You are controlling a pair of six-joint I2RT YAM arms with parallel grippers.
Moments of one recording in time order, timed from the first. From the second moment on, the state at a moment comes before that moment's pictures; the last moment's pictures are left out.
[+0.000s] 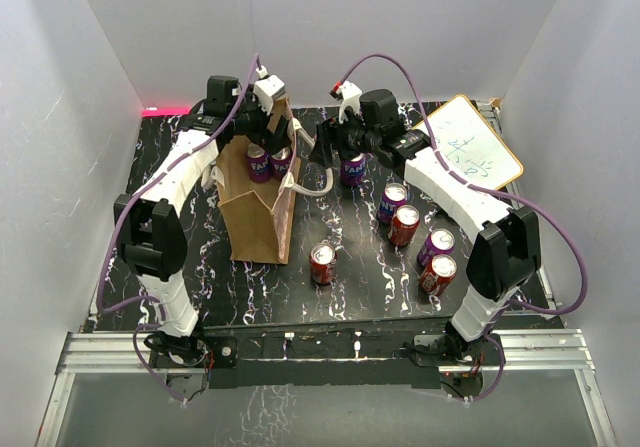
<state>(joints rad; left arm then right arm) -0.24 1.85 1.67 -0.42 0.54 0.38 0.50 1.70 1.56 -0.34 -0.36 0.12</state>
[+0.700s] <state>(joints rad) -0.25 1.64 1.75 -0.44 0.43 0.25 0.44 1.62 1.53 -0.34 -0.30 0.09</state>
